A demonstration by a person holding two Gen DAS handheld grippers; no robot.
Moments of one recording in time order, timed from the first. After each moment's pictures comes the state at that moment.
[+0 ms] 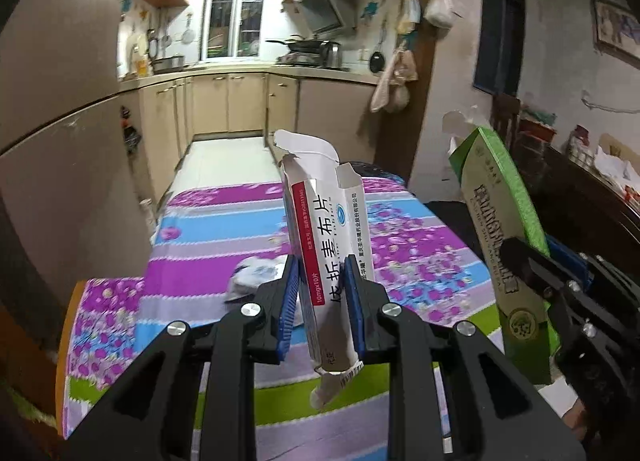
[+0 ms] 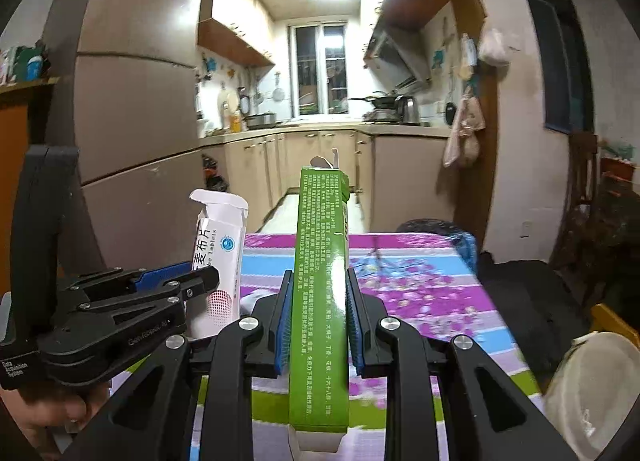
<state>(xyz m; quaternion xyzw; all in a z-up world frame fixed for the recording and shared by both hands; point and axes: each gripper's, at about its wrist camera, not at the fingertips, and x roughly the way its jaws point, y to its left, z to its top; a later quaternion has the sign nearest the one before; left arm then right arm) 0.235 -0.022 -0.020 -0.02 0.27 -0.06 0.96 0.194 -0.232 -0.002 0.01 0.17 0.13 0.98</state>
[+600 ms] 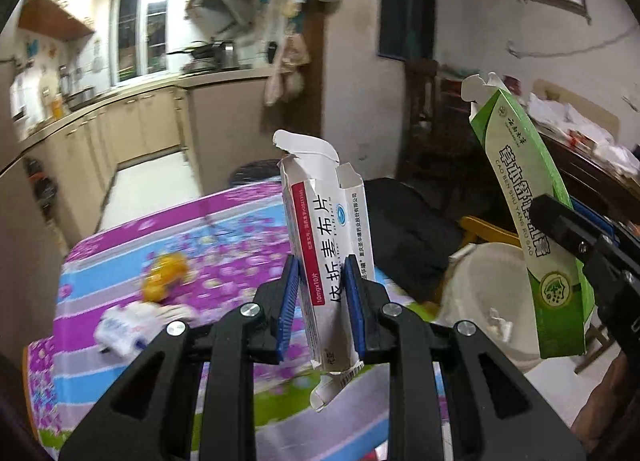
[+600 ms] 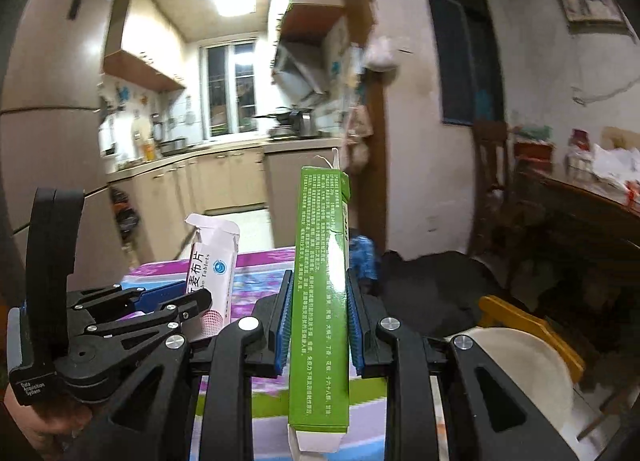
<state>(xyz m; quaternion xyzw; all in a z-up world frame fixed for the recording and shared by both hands) 0.268 -0.203 -0.017 0.05 0.28 -0.20 0.94 0.180 -0.451 0.018 0.05 0.17 -0.03 0.98</state>
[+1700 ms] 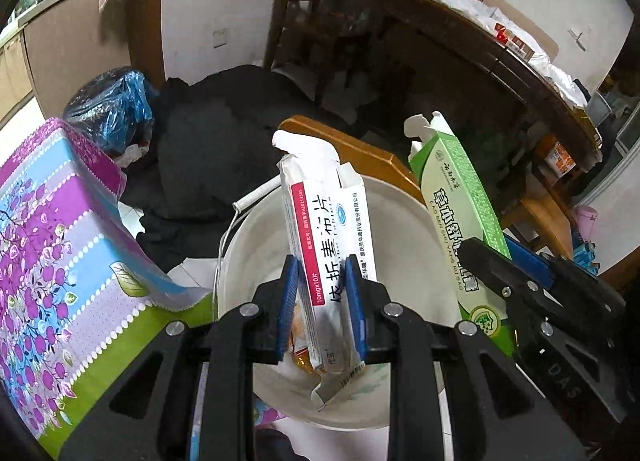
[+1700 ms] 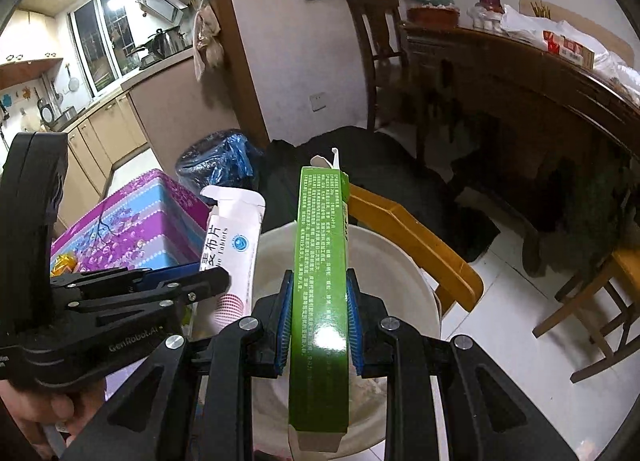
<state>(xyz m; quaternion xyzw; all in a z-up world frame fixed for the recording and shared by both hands) 0.319 -0.444 -0.102 0.08 0.48 -0.36 0.79 0.210 -0.687 -0.088 0.16 0.37 -0.15 0.90</state>
